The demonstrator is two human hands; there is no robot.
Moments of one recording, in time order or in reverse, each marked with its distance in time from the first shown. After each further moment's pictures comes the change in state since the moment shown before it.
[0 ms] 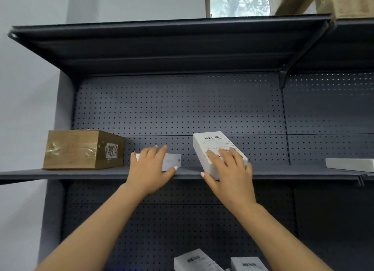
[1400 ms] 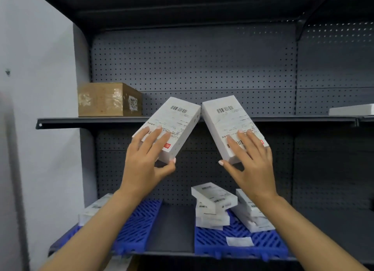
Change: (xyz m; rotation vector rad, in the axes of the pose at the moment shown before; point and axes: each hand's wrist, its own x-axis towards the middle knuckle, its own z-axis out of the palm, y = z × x) left_hand -0.171 -0.024 -0.021 -0.258 0.455 0.192; right_hand -0.121 -0.025 -0.046 0.181 0.126 -0.122
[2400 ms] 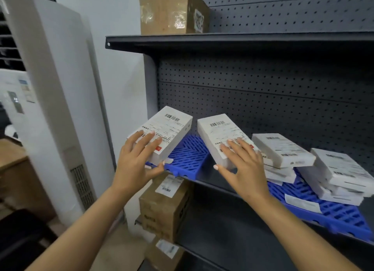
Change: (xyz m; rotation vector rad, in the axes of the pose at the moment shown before) left_hand -0.208 -0.072 -0.064 0.256 -0.411 -0.317; right_hand -0.136 -0.117 0.109 0.444 -0.539 0.068
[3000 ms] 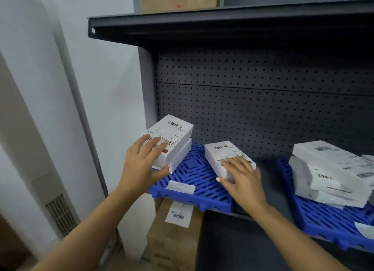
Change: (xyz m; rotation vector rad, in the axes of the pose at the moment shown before) left_hand 0.058 -0.154 0.109 -0.036 -0.158 0.045; right_hand 0.051 -0.007 0.168 -0.076 -0.190 0.251
